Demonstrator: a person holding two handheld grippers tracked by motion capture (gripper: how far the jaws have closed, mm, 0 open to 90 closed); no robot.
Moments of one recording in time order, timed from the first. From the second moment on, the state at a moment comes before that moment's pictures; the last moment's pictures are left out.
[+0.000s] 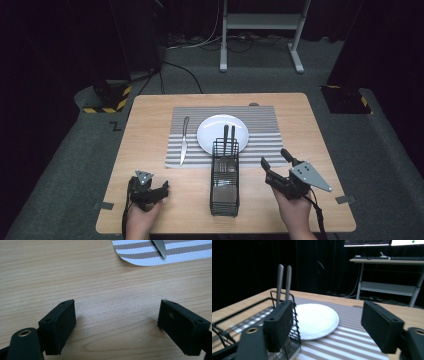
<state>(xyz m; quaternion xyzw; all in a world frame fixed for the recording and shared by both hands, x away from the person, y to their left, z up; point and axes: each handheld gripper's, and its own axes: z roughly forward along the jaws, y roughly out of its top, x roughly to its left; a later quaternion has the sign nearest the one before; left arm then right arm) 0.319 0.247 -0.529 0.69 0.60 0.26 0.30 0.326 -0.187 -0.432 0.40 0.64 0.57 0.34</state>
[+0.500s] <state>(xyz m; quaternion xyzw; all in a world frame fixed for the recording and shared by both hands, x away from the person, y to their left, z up) 0.318 0.248 -0.529 0.69 0.60 0.26 0.30 0.368 -0.143 -0.417 0.39 0.63 0.59 0.31</state>
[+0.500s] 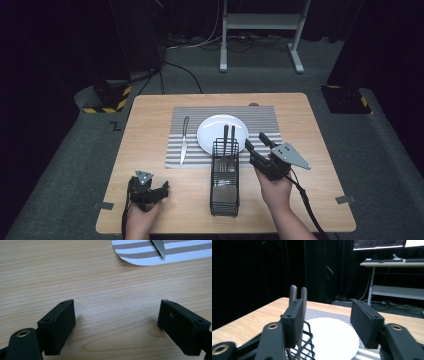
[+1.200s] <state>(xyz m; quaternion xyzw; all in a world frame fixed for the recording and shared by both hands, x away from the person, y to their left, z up) 0.318 0.248 -0.529 0.70 0.60 0.26 0.31 0.400 -0.103 -0.412 0.38 0.65 0.59 0.30</state>
